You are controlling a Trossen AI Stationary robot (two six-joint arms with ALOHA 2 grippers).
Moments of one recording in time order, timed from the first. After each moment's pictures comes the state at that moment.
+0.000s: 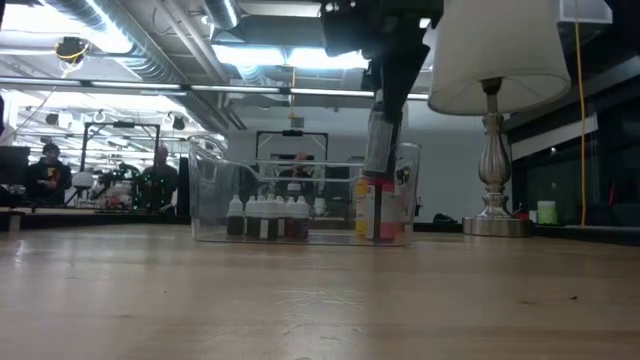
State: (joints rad) left arm -0.23 1.65 2.31 -1.57 -0.92 -0.18; right arm 0.03 1.98 1.83 -1.30 -0.04 0.05
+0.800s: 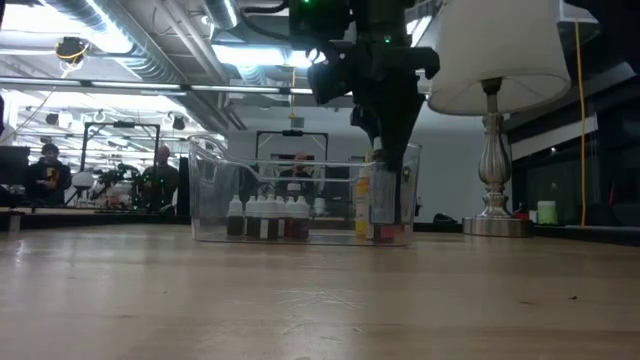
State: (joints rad) left arm -0.23 1.65 2.31 -1.57 -0.92 -0.17; right arm 0.03 2.11 1.83 -1.30 -0.02 -0.01
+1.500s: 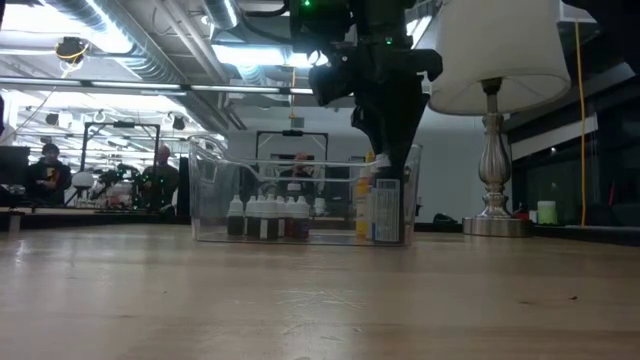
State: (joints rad) left arm -0.23 1.65 2.31 -1.57 -0.91 -0.17; right arm 0.03 2.12 1.83 -1.32 -0.02 -0.03
